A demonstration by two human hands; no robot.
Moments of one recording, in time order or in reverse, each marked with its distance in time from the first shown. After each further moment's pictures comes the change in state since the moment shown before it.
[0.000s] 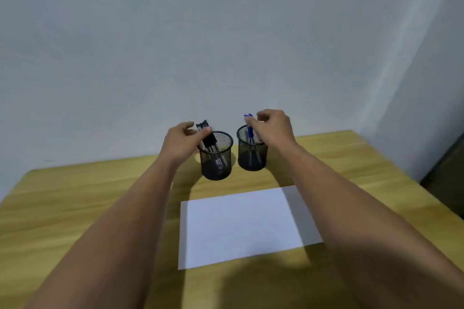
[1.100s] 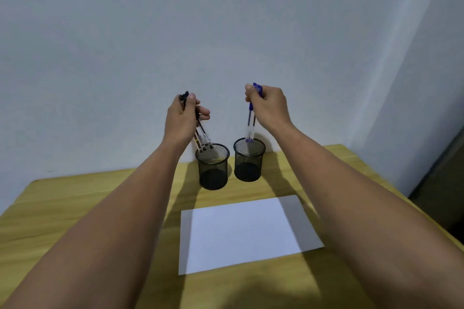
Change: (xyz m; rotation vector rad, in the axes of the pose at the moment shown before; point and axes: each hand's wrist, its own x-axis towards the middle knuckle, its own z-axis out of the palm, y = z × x) left_hand 0.001 0.076 -0.010 -0.370 0.128 0.248; right_hand 0.001 -0.090 -0.039 0.201 0.121 -0.166
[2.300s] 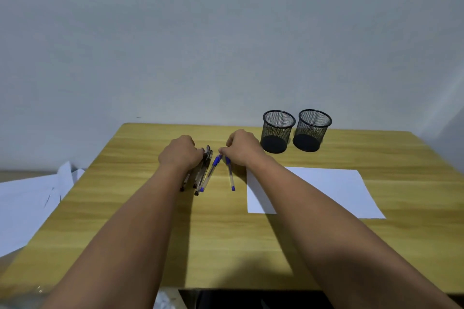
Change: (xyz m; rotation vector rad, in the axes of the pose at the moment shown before) left_hand -0.104 -0.089 -0.185 1.151 -0.035 -0.434; right_hand -0.168 0.002 0.191 -0.495 -0.643 0.059
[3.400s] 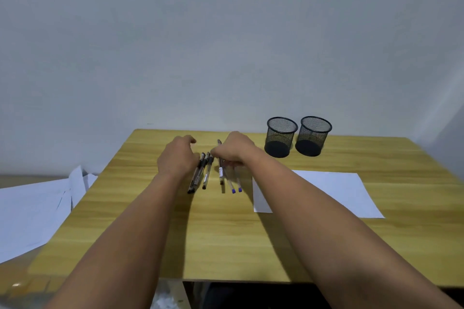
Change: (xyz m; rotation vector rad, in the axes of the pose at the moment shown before) left_hand -0.015 -0.031 -0.016 -0.111 0.156 0.149; right_hand -0.031 -0.060 -0.018 0.108 -0.199 0.114
